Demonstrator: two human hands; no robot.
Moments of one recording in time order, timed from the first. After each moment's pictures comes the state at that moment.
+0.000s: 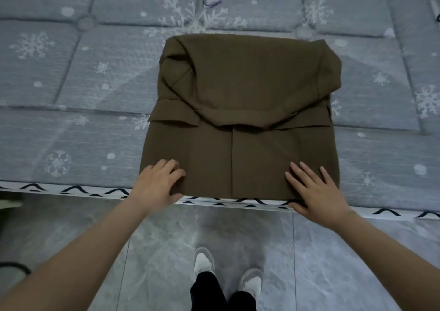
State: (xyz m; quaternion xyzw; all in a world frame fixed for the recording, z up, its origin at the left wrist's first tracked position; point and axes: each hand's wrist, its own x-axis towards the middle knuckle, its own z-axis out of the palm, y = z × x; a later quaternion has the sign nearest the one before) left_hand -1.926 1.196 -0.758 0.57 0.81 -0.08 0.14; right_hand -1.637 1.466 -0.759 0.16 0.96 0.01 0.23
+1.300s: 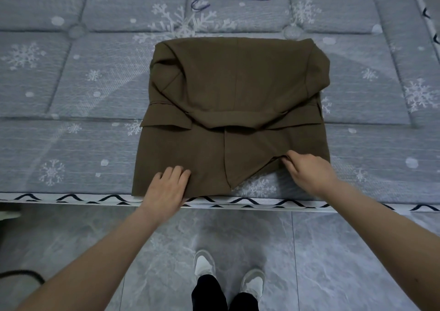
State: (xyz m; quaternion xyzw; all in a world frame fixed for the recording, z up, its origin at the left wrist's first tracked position) left_hand -1.894 1.212 -0.766 0.57 0.81 -0.09 0.08; right_hand -1.692 1.483 -0.722 0.32 0.91 -0.16 0.19
